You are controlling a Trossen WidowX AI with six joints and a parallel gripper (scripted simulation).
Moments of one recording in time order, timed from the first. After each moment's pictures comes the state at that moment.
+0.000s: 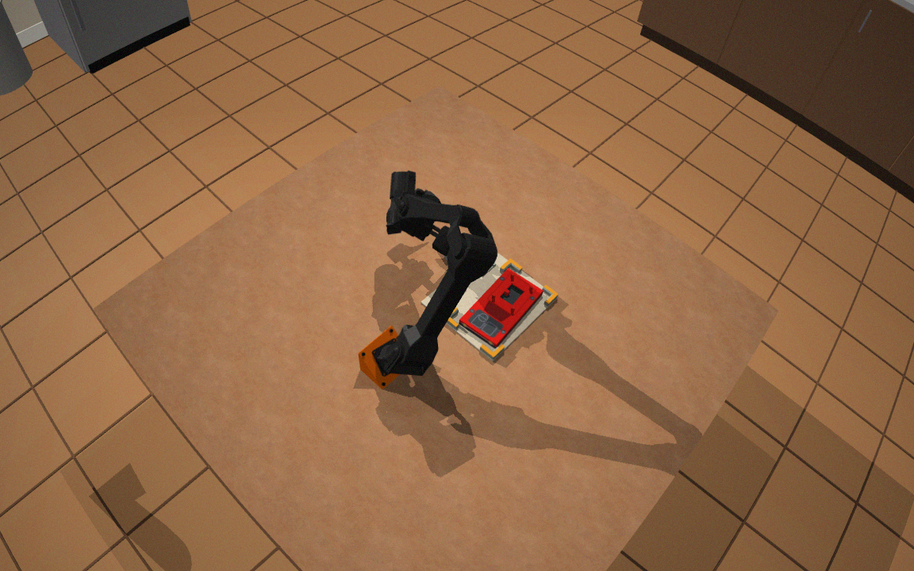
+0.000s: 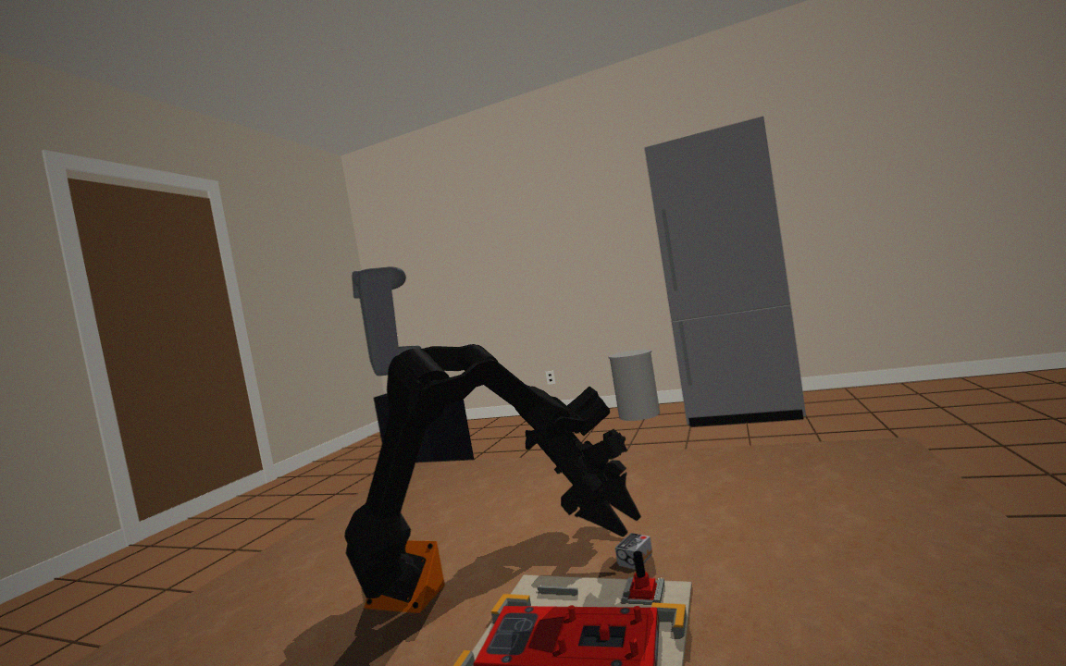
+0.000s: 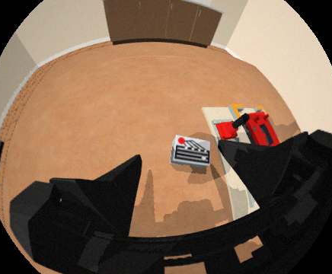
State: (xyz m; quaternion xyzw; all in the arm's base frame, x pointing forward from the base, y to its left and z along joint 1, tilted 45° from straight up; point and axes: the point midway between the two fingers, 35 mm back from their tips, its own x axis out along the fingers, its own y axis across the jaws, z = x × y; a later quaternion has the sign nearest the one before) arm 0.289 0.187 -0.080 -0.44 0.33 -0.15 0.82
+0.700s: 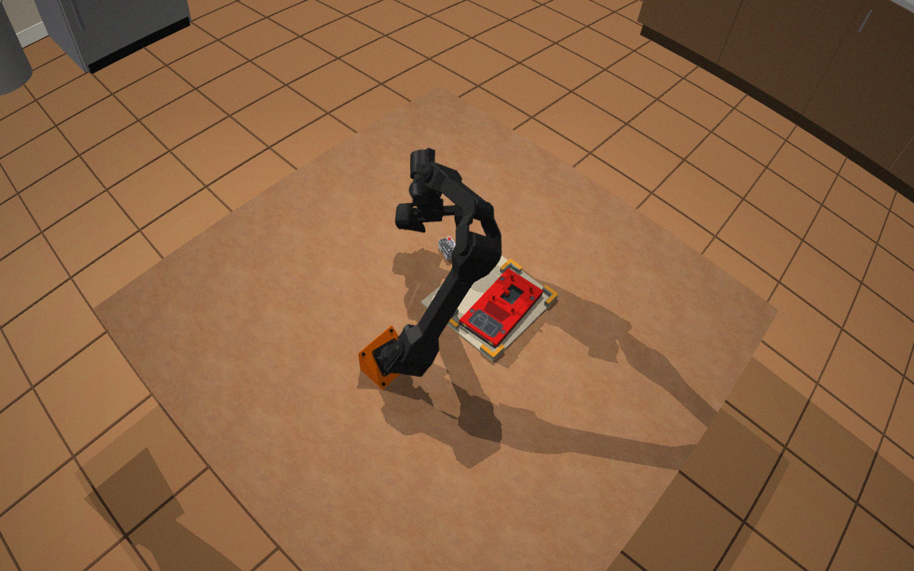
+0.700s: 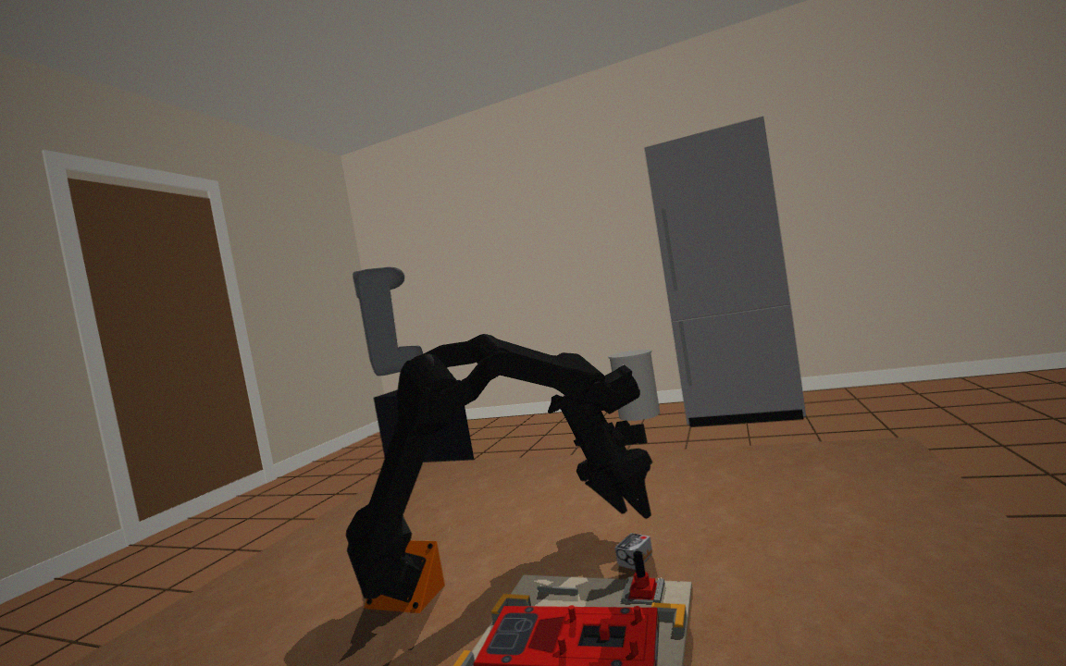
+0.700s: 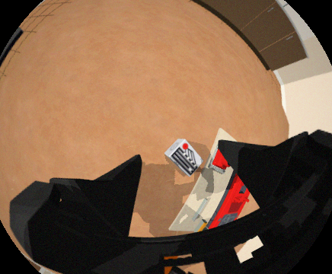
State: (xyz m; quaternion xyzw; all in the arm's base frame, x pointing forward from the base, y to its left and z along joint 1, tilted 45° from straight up) arm 0.302 0.207 -0.067 -0.60 0.51 -0.01 0.61
